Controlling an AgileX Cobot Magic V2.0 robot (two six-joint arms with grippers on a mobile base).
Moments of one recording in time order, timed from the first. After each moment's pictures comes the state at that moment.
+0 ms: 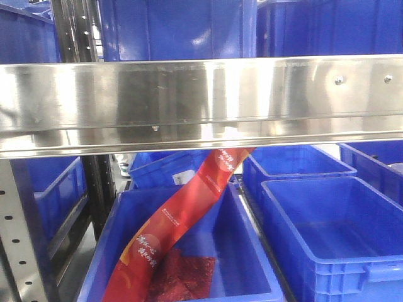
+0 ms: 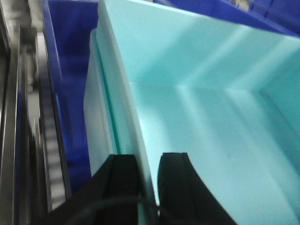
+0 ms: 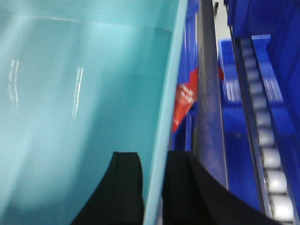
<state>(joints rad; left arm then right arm) -0.34 1.68 -2.15 -0.15 1.00 -0.08 0.36 1.69 -1.98 0.10 1.01 0.15</state>
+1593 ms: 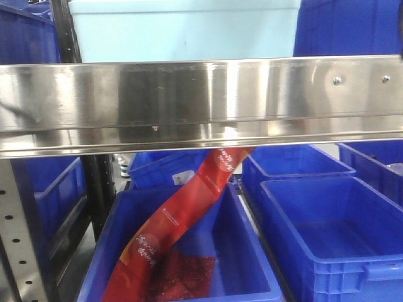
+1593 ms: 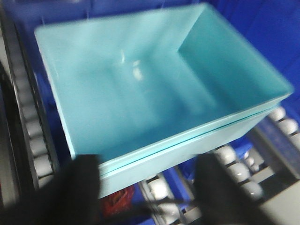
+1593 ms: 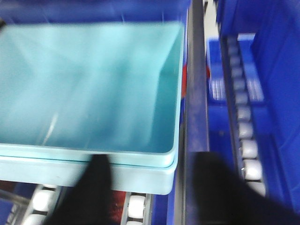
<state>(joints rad) -0.37 1.65 -2.16 -0.17 1.23 -0.06 0.37 1.61 -1.99 0.02 1.06 0.15</state>
